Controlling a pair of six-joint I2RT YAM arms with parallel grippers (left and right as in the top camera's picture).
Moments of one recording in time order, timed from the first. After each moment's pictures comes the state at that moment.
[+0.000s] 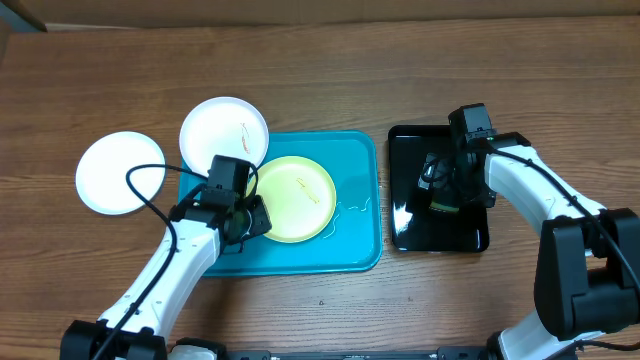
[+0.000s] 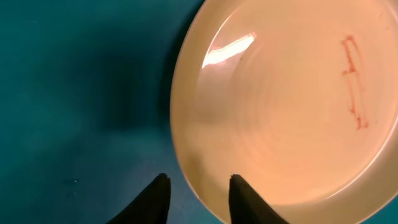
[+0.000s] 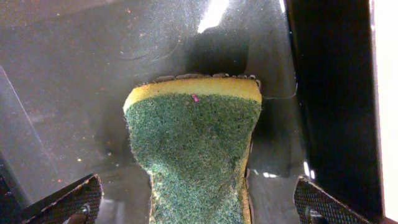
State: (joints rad) left arm -0.20 1.39 0.74 -0.61 0.04 -0.54; right arm 0.15 1.78 1.09 -0.71 0.01 0.46
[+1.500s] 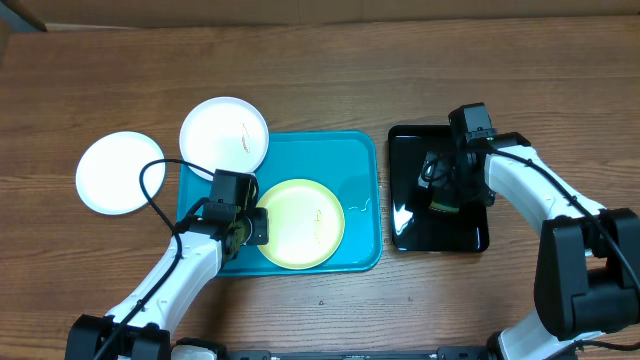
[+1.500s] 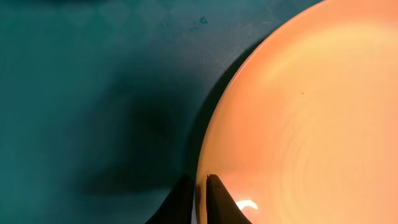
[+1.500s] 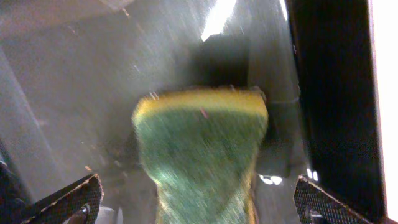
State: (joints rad) left arm -0.20 1.39 0.62 -0.42 0.00 -0.23; right arm 0.15 1.78 1.09 -0.68 0.01 0.46
